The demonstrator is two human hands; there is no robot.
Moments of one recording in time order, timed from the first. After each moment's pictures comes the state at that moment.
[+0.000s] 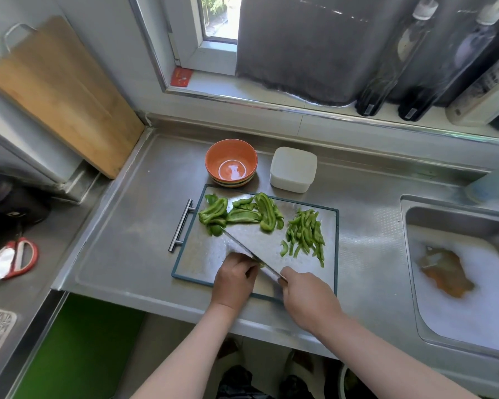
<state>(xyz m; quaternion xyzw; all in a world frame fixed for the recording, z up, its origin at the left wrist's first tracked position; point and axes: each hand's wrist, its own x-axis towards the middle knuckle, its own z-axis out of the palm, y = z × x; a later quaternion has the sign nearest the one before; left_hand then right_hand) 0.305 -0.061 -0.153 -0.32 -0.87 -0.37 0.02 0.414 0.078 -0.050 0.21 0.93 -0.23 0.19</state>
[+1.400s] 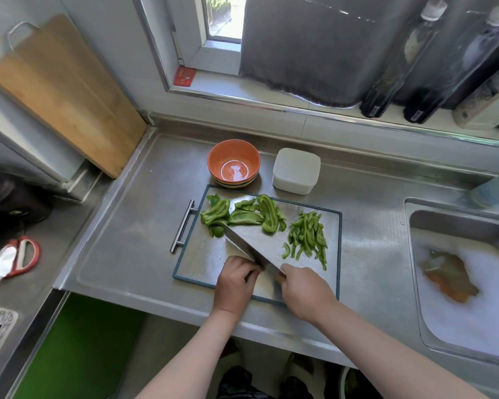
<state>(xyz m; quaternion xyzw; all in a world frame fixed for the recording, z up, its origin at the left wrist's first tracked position) 0.311 -0.063 -0.157 -0.31 -0.87 -0.39 0.02 0.393 0.084 -0.049 0.22 0.91 -0.27 0.23</state>
